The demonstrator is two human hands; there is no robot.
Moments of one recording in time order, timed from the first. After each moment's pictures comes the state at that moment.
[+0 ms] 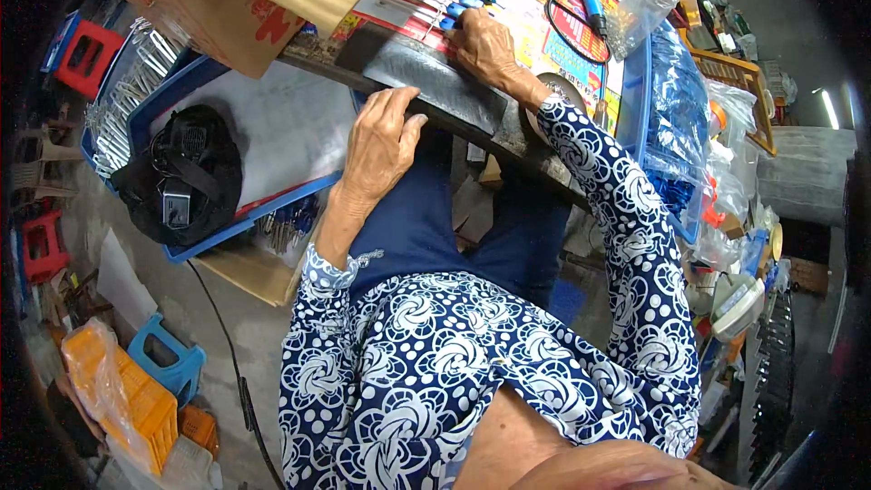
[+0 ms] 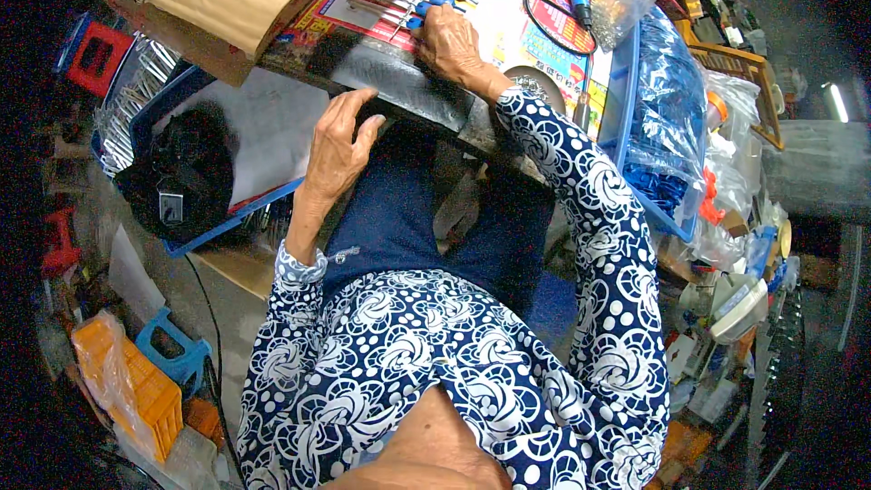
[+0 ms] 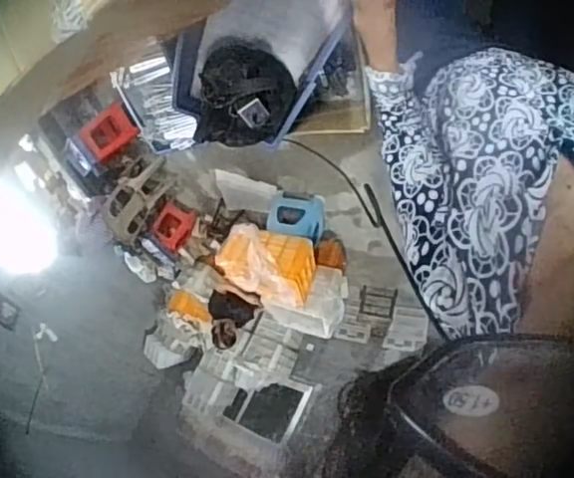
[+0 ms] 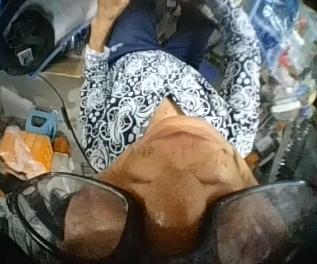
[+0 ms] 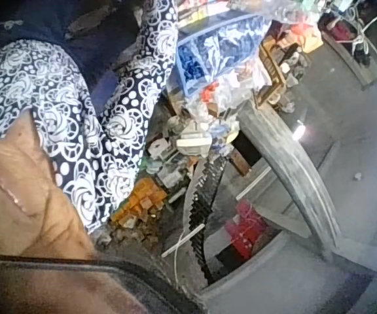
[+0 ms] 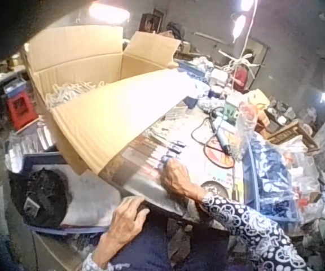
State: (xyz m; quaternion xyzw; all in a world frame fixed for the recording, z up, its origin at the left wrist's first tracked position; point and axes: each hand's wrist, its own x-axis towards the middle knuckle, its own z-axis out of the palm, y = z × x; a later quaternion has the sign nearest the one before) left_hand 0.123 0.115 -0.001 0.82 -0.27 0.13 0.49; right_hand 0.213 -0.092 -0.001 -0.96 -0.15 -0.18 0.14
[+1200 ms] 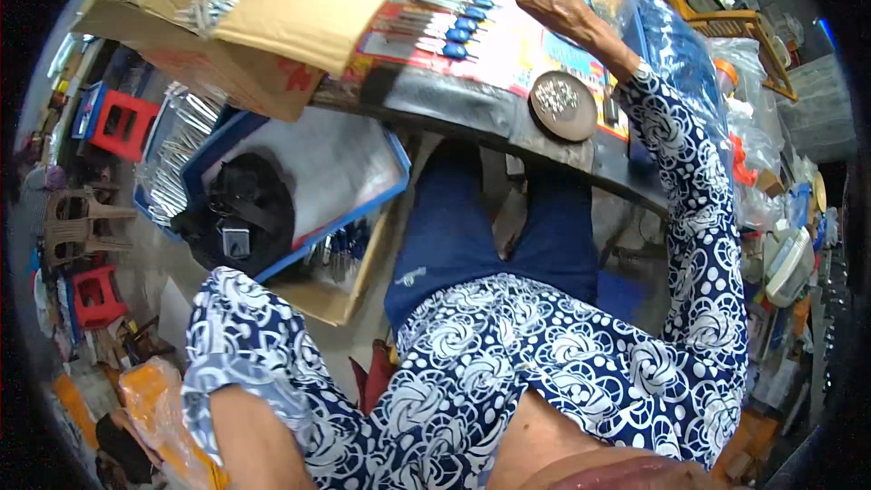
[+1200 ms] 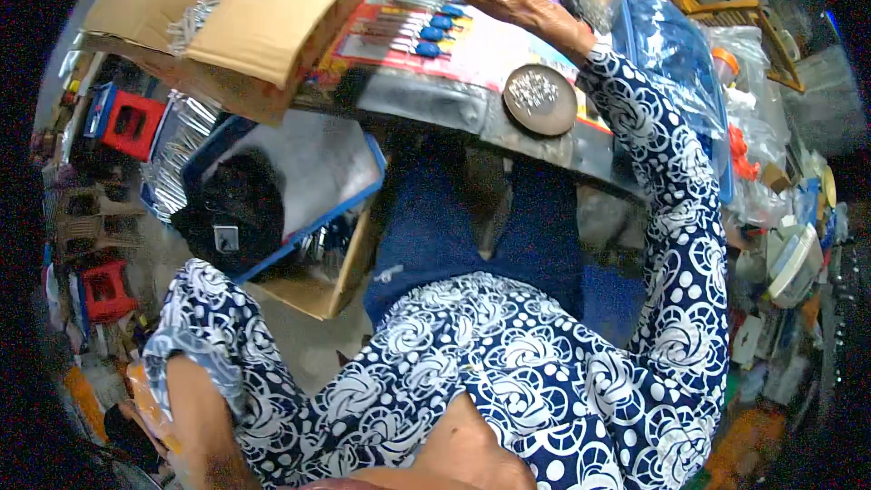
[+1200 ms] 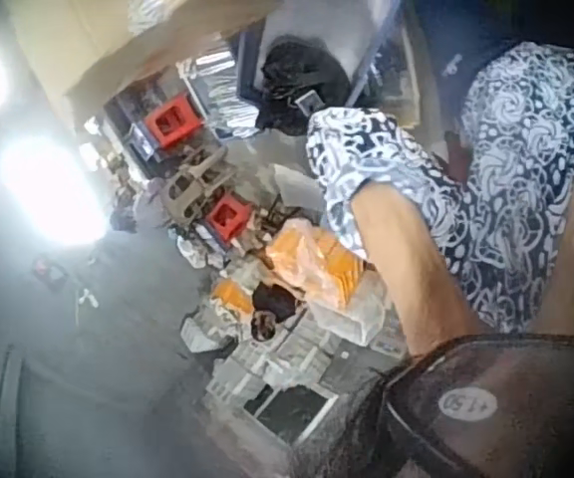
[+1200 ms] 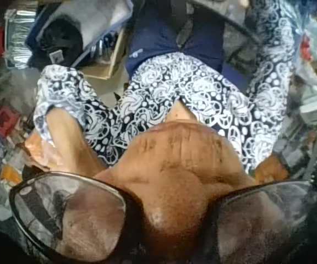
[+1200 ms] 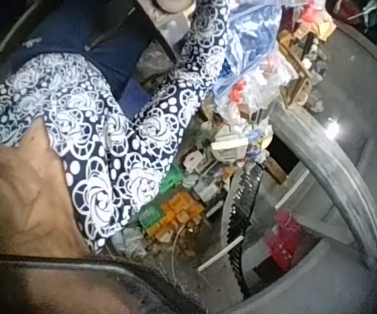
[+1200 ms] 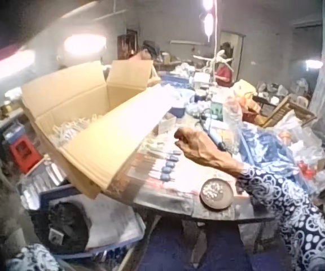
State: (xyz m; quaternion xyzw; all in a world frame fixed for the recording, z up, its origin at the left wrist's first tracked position) left_hand 0.051 0.195 0.168 0.34 -0.23 0.67 0.62; right_hand 0.202 -0.107 0.149 -0.94 -0.13 -0.22 0.22
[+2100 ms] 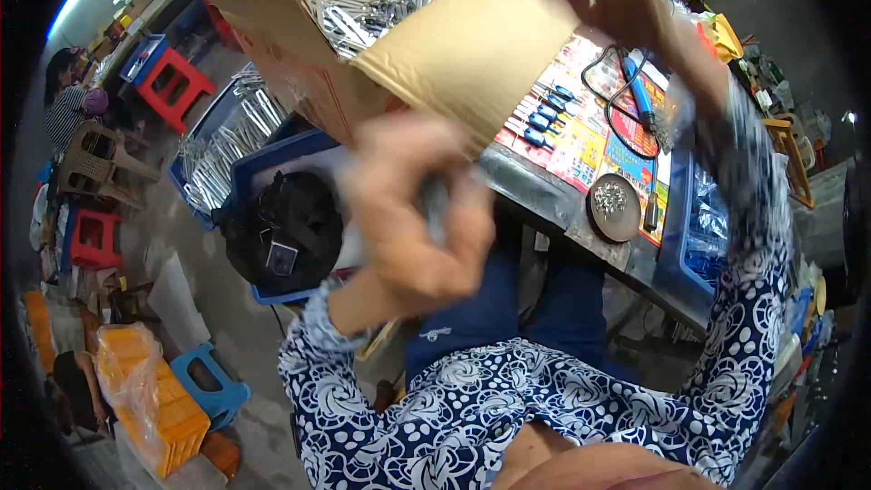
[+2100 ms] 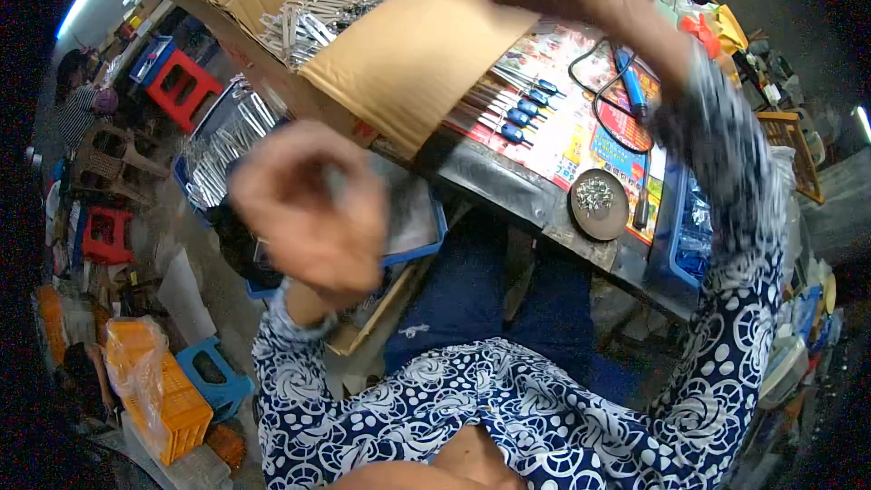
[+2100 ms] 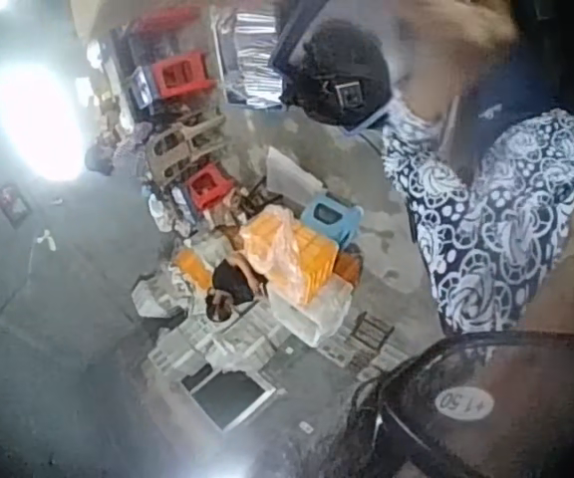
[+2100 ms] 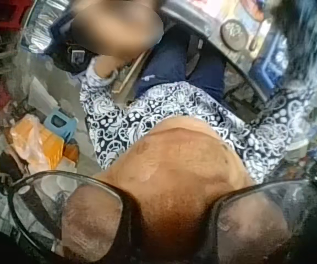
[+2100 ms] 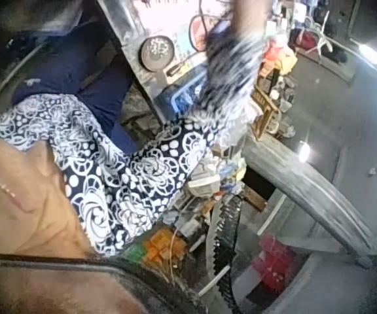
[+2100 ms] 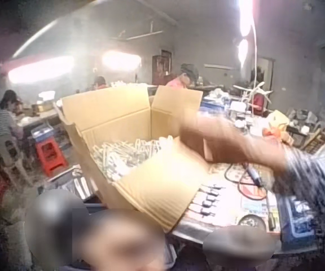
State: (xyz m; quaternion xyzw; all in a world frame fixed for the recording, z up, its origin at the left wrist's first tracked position) left_hand 0.130 0.187 0.163 0.59 -0.33 0.44 0.59; right_hand 0.225 0.003 0.288 -0.72 -0.62 -0.29 0.06
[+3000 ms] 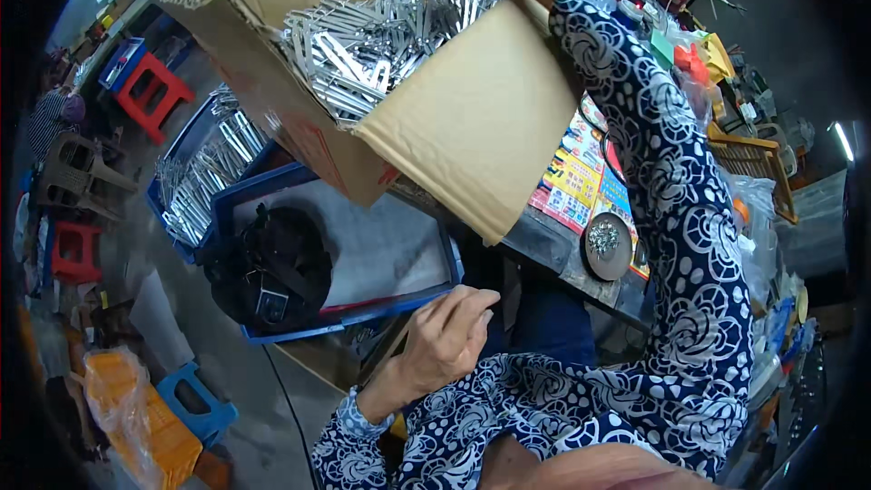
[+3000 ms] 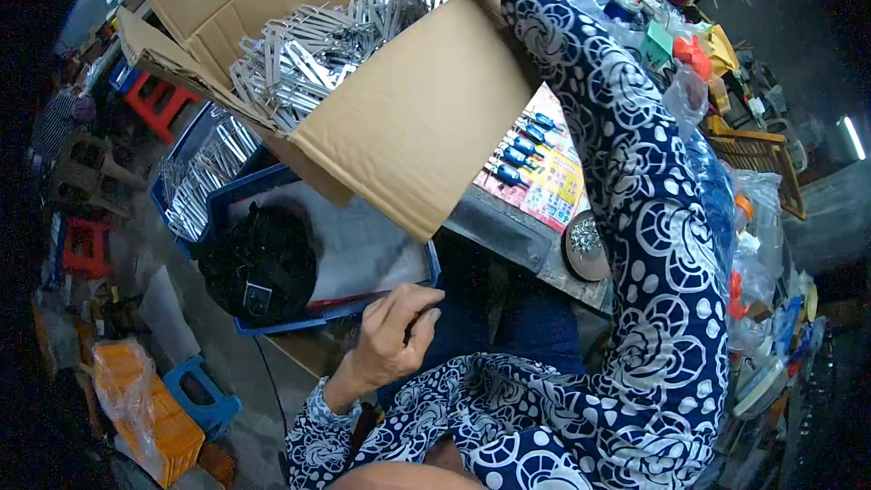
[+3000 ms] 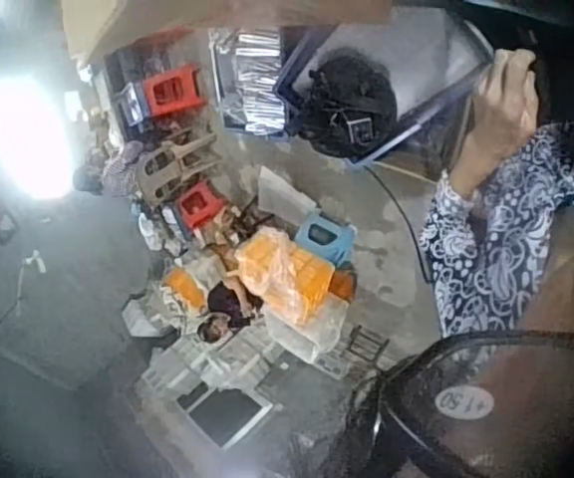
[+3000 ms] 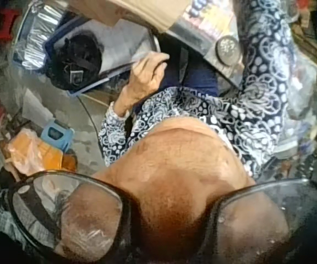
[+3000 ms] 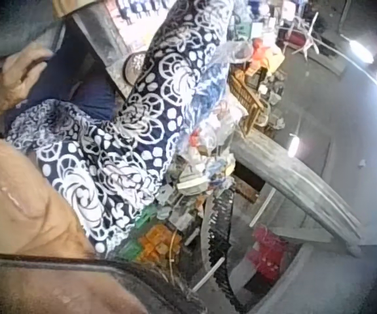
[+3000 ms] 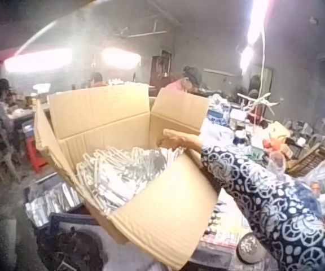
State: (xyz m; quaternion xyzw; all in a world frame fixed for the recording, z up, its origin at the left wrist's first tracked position) left_hand 0.081 0.200 0.084 0.75 -0.32 0.13 0.57; right_hand 0.292 0.018 0.280 -0.80 -0.52 -0.28 0.06
